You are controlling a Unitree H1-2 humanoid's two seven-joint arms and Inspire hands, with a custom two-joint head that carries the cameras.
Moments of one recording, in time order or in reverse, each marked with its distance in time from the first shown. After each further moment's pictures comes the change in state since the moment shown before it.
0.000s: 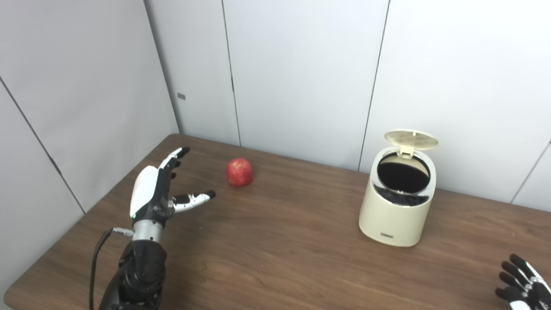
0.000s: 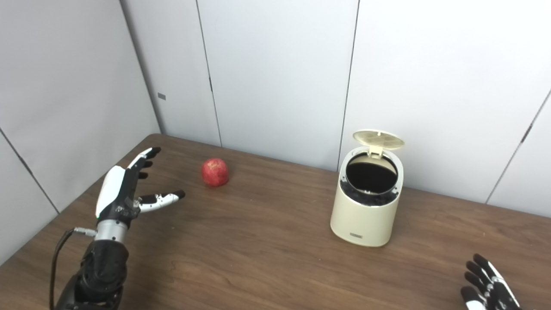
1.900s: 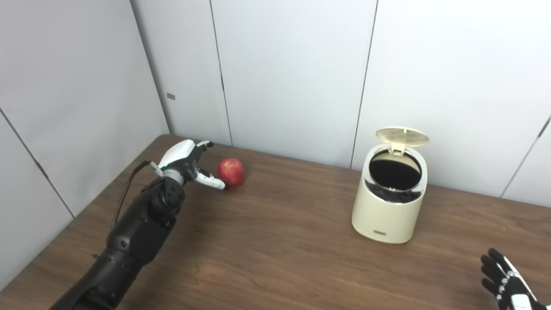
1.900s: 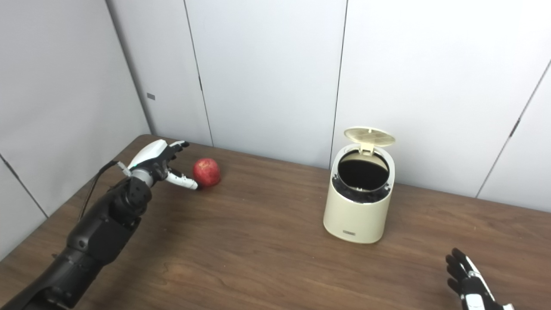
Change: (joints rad) left arm -0.384 0.246 -0.372 0.412 0.046 0.225 -0.276; right arm 0.046 0.043 0.016 -0.086 0.033 0.041 0.008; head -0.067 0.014
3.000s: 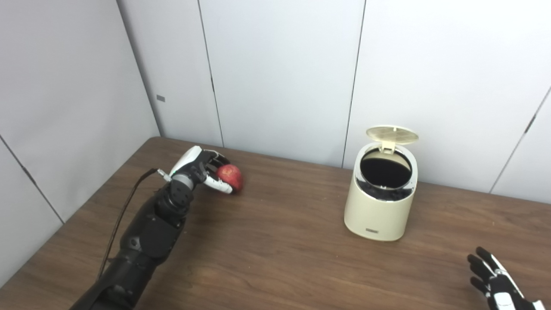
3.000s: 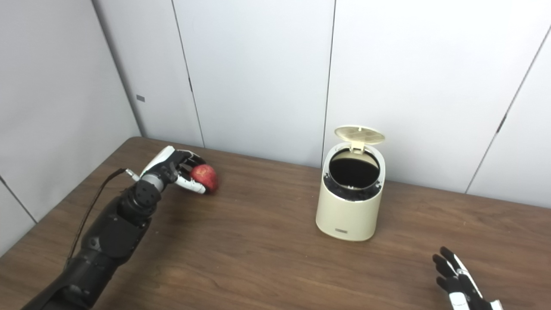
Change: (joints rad) left arm -0.055 -0.099 0.040 0.145 -0.135 -0.080 0.065; right arm 0.015 0.000 0.008 0.000 -0.018 -0.024 -0.001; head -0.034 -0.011
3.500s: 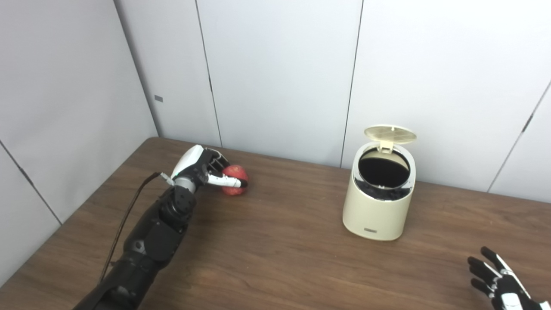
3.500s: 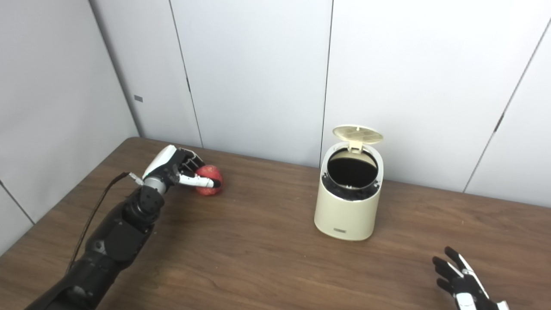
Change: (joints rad) left arm -0.001 -0.003 -0.026 0.044 0.022 -0.085 0.079; right arm 0.003 -0.010 -0.017 0.001 0.015 -0.010 0.000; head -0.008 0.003
